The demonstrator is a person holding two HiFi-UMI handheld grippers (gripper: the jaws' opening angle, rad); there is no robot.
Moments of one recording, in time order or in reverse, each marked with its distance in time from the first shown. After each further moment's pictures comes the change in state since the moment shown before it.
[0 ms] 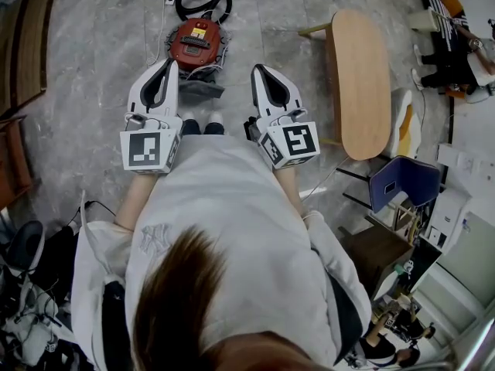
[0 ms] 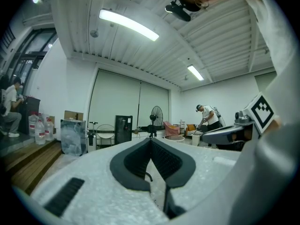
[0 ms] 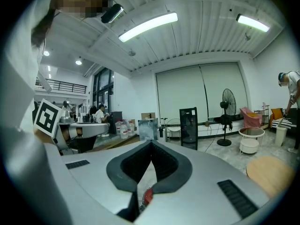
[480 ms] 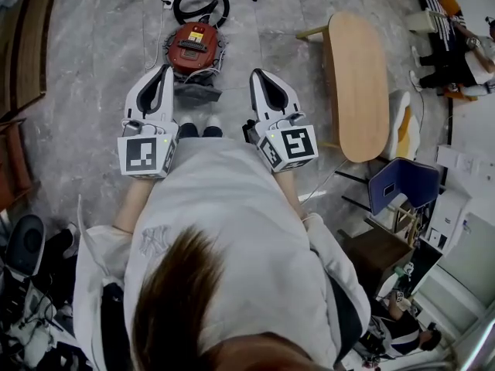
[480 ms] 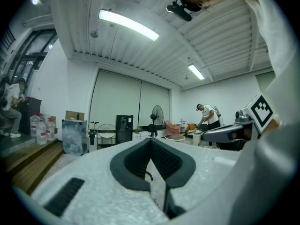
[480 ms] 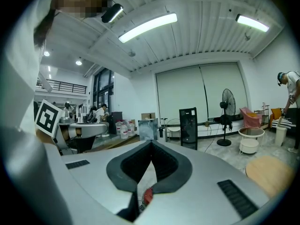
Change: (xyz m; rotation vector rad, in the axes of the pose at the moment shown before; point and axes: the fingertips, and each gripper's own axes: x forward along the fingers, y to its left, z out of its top) left arm -0.004 -0.003 -0.002 0.003 0.008 0.012; right arm -0.008 -0.006 0.000 0.005 -0.003 0.001
